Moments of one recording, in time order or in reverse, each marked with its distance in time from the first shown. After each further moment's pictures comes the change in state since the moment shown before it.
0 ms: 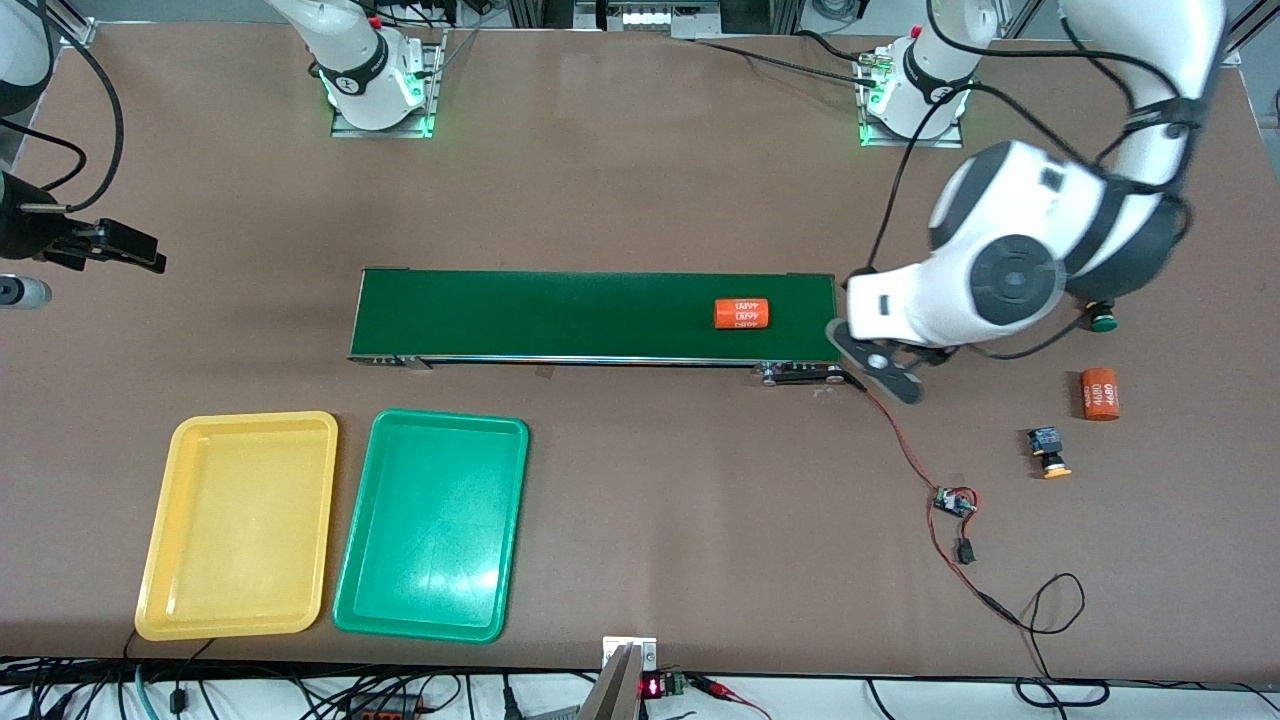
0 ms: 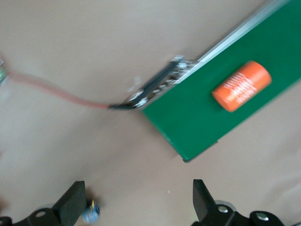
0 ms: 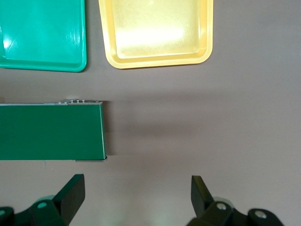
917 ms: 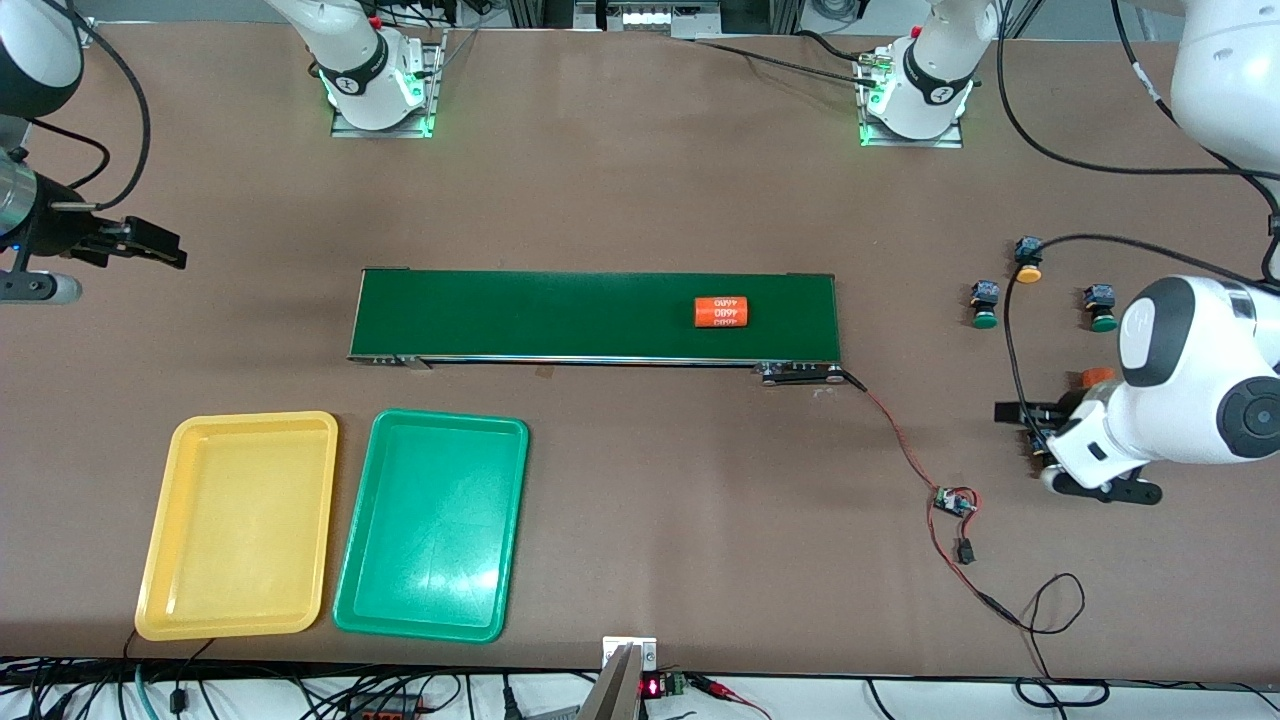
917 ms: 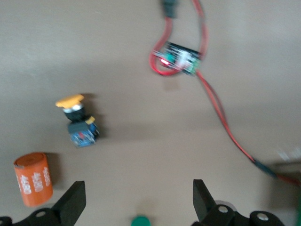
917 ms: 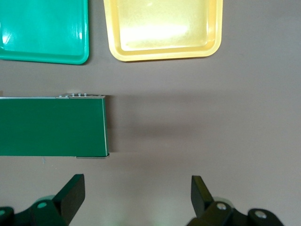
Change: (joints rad) left arm 0.220 0.277 0.106 0.138 0.147 0.226 -0.214; right arm 0.022 -0.066 0.002 -0.130 0.001 0.062 0.007
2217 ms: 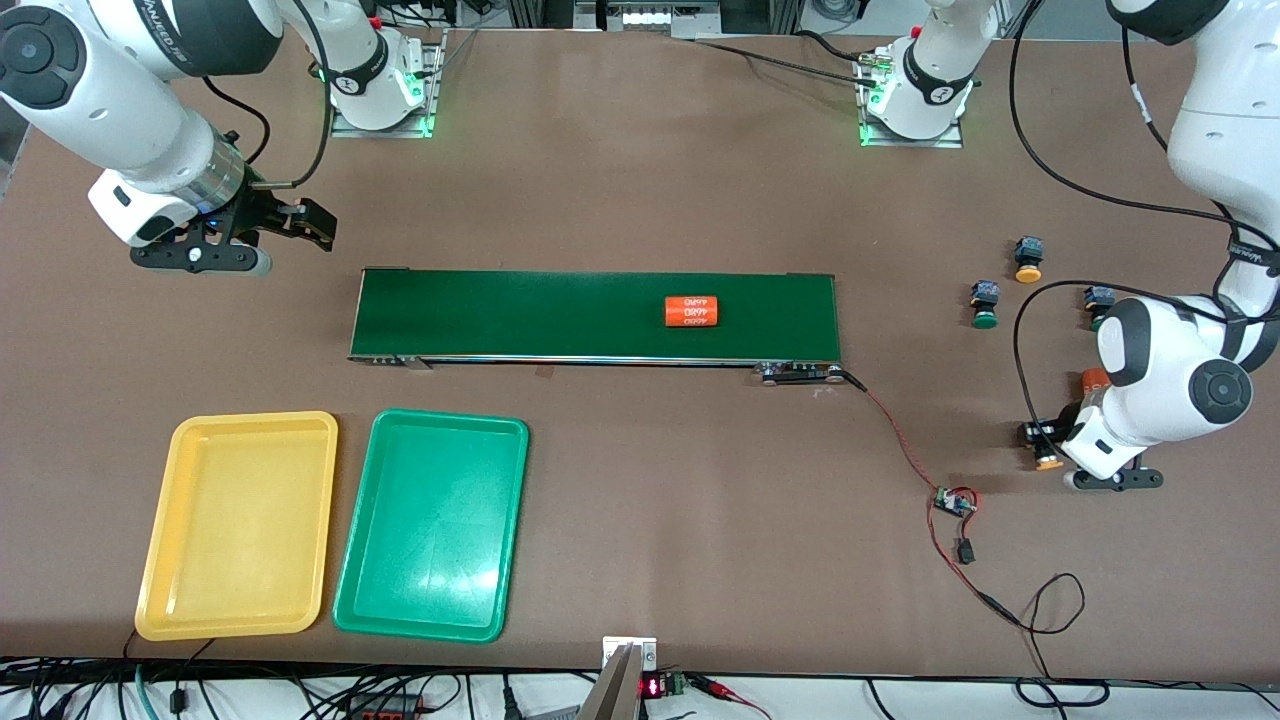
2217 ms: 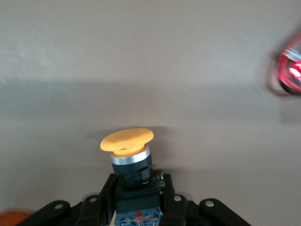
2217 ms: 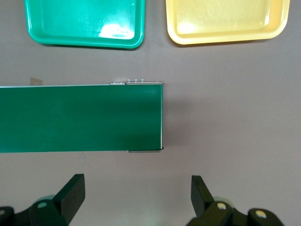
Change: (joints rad) left arm 0.113 0.039 0.049 -0.267 0.007 0.405 0.019; right arm 0.253 -0.087 0.038 -0.185 0.000 0.107 0.307
